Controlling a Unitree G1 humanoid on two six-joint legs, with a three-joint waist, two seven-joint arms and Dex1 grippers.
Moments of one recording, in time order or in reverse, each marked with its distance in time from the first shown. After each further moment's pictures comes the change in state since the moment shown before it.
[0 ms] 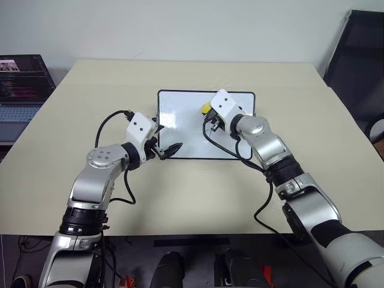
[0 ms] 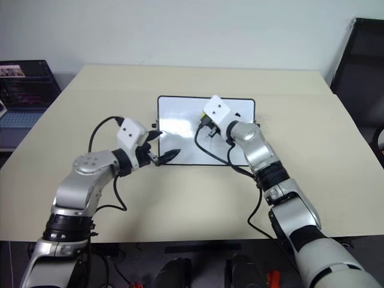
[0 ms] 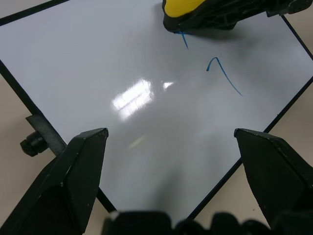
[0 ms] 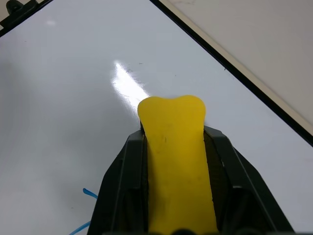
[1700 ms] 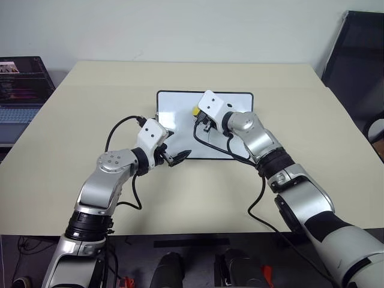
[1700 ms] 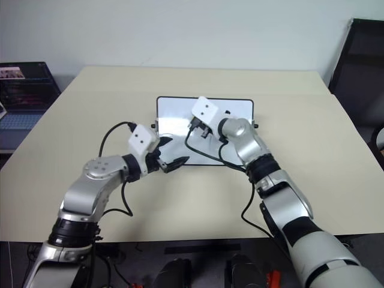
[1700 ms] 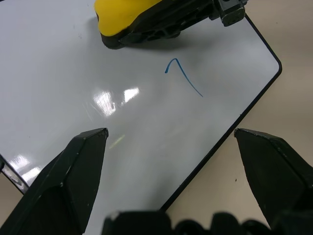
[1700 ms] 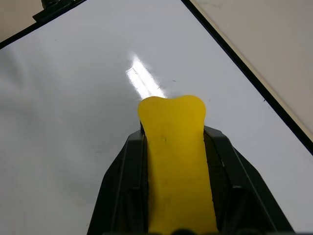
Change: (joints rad) left arm 0.032 -0.022 -0.056 -0.072 -0.002 0.045 0.011; right arm -0.079 0.046 0.010 0.132 -0.085 -0.048 0.067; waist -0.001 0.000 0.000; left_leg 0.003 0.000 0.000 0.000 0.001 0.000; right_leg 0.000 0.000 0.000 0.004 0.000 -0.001
